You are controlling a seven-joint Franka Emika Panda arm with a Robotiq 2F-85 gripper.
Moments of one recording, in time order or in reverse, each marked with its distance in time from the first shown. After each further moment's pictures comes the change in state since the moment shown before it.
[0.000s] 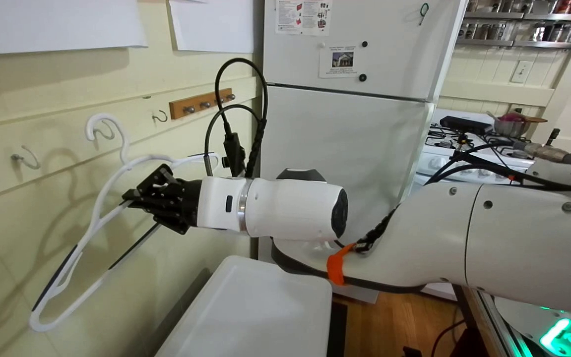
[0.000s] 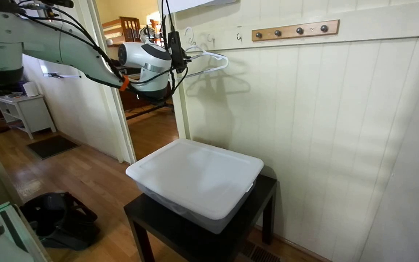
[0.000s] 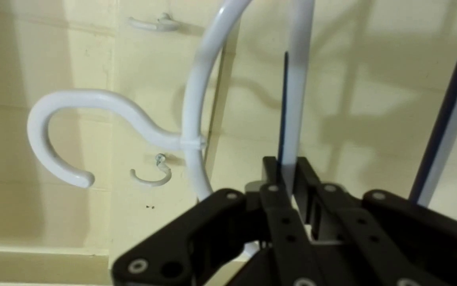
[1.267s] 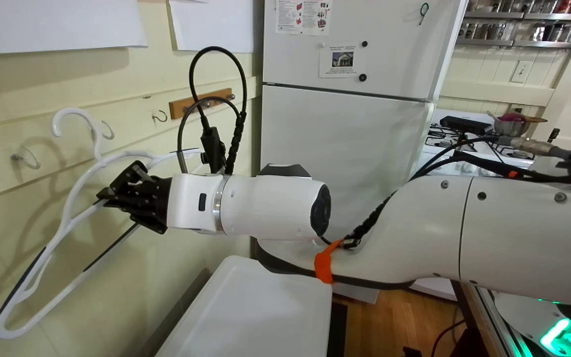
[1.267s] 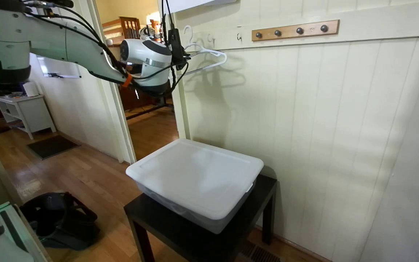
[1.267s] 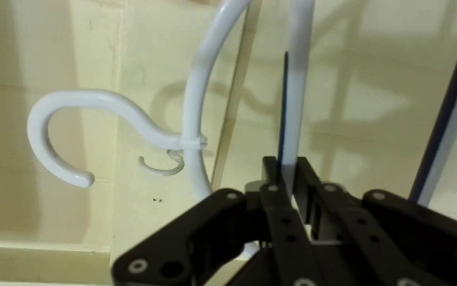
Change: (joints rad) arm -0.050 -0.005 0.001 0.133 -0.040 -0.087 0.002
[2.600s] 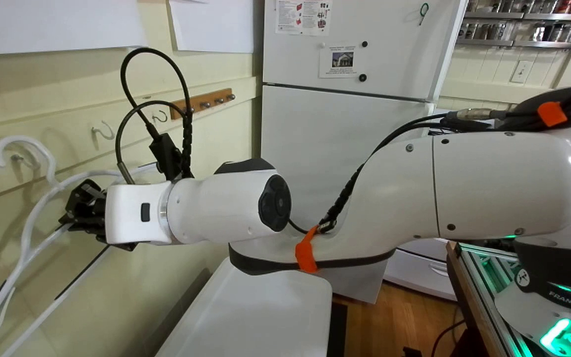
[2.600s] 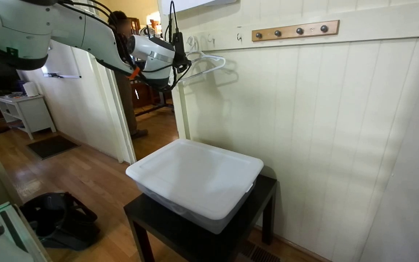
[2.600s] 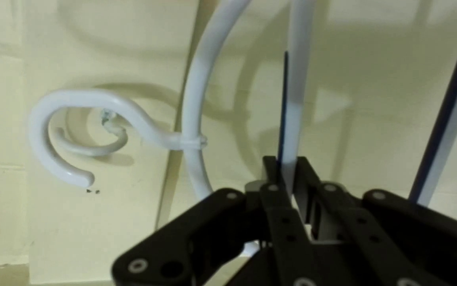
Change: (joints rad) arm -0.200 -0.130 0.216 0.305 -0.295 -0.221 0.014
